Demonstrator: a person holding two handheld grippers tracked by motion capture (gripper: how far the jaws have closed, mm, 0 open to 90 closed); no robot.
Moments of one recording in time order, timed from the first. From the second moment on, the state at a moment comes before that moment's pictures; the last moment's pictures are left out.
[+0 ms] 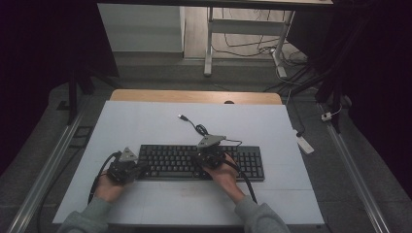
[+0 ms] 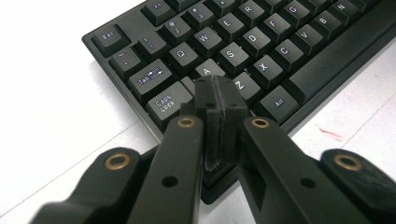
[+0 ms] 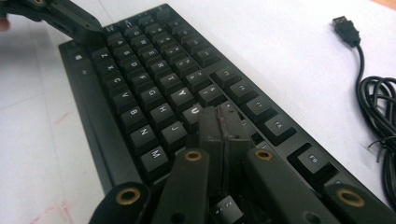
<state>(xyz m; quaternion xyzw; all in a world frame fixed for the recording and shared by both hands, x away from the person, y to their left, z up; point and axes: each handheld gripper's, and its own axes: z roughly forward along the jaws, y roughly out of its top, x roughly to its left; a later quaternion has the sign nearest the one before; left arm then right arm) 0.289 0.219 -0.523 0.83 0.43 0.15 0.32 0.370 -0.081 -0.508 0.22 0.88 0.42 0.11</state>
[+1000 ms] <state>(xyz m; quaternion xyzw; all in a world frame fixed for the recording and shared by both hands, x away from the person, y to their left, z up) 0.288 0.217 -0.526 0.83 0.43 0.15 0.32 0.378 -0.062 -0.518 0.22 0.89 0.39 0.11</state>
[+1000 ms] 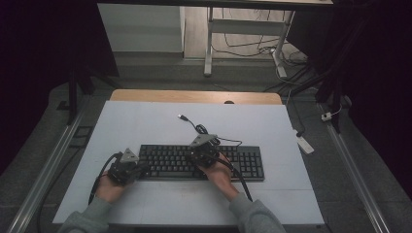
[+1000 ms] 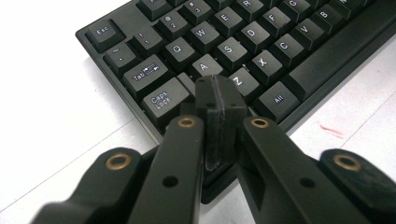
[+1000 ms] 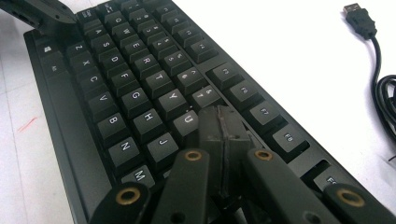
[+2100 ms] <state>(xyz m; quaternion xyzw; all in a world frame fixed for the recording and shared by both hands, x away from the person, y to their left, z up) 0.283 0.226 -0.513 0.80 0.44 0.16 0.38 0.357 -0.134 -0.490 0.23 0.85 0.45 0.11</state>
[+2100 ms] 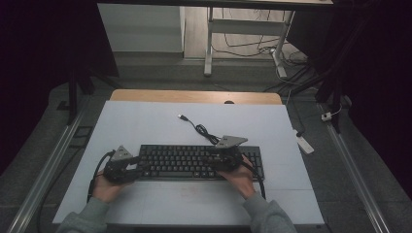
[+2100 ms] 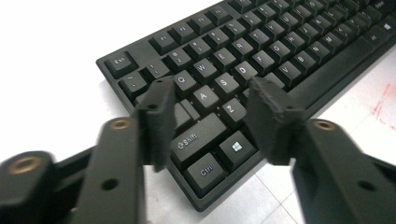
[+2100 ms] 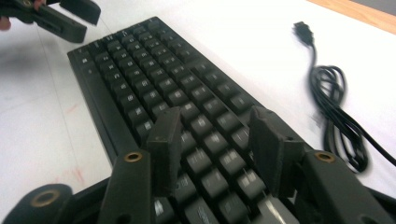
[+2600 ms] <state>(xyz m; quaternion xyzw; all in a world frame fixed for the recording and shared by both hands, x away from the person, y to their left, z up) 0.282 0.232 -0.507 0.78 0.45 0.15 0.40 0.340 -0.188 -0.489 0.26 0.84 0.46 0.13</state>
